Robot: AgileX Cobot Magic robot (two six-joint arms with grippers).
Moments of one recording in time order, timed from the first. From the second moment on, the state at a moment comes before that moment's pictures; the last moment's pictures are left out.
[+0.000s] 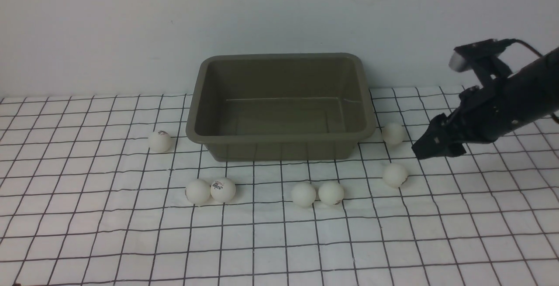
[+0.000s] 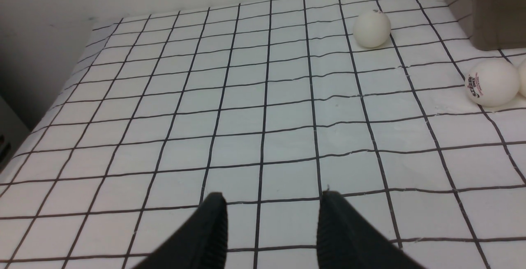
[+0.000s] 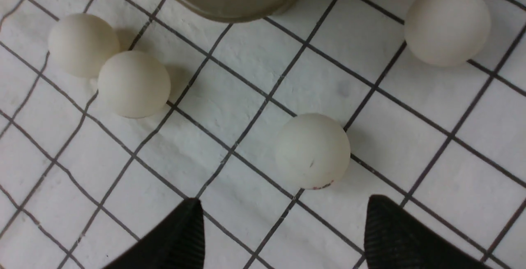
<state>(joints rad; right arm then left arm) 0.10 1.80 -1.27 0.56 0.93 -0.87 0.12 -0.01 0.03 0.02 0.38 0.08</state>
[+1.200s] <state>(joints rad) 0.21 2.05 -1.41 0.34 0.88 -0.73 0.12 -0.01 0.03 0.02 0.38 0.08</state>
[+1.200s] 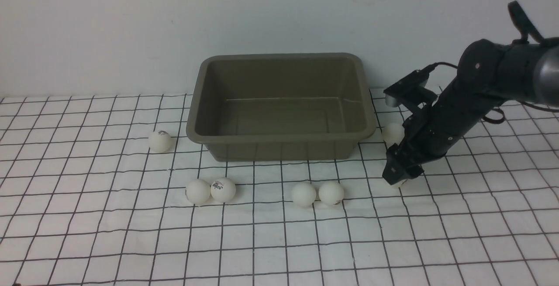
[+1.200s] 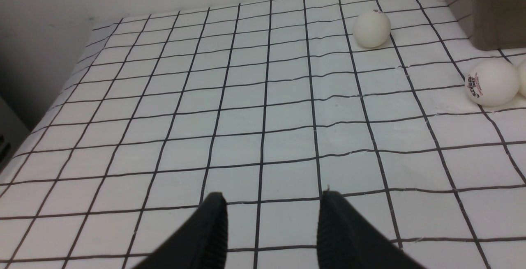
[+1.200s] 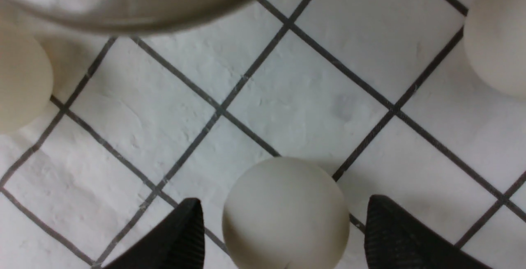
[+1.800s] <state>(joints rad) 0.21 2.05 -1.41 0.34 0.89 -0.73 0.12 -0.01 0.03 0.02 0.38 0.08</state>
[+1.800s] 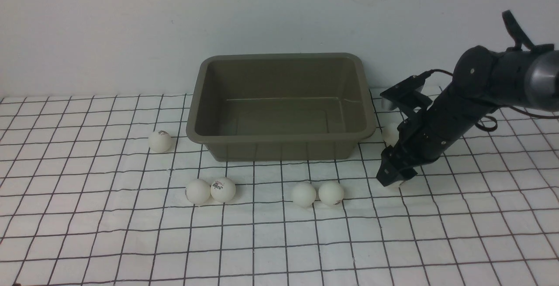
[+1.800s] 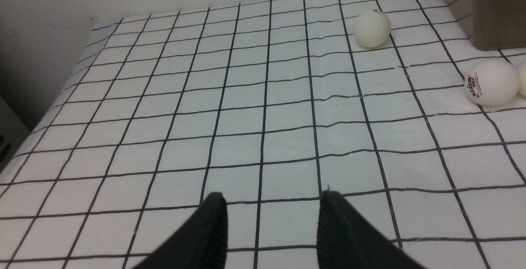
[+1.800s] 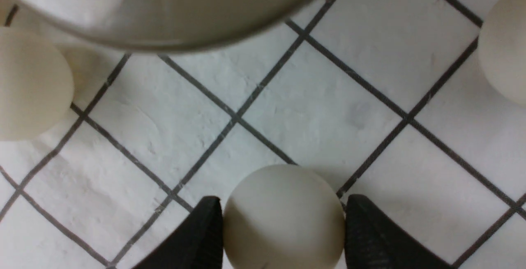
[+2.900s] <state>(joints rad) 0.22 2.00 -1.53 0.85 0.77 -1.05 0.12 -0.01 0.03 0.02 0.38 0.08</state>
